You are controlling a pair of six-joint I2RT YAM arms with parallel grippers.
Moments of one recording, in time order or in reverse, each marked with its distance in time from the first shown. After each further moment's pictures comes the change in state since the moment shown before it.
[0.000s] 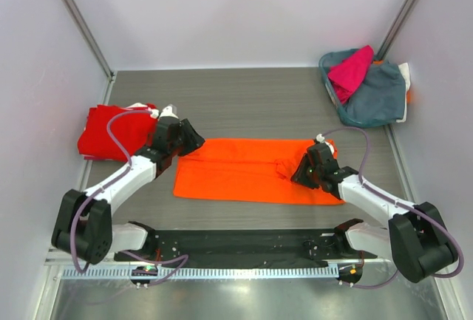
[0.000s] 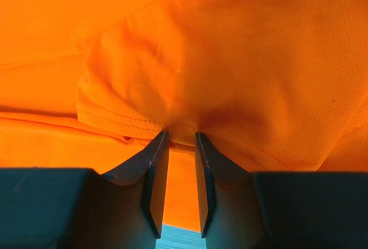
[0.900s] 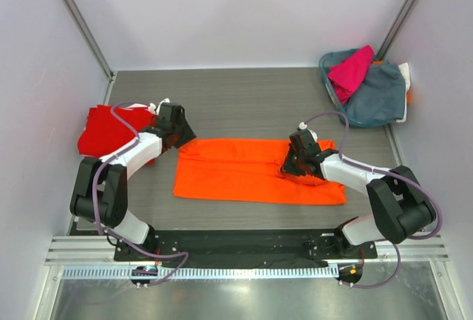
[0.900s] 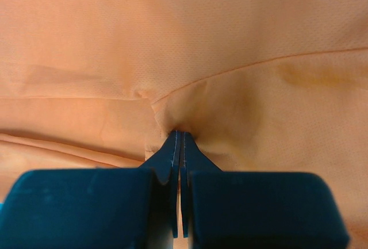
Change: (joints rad) left arm 0.088 0.296 0.220 -0.158 -0.063 -0.005; right arm 0.069 0.283 0.208 0.034 0.023 0.003
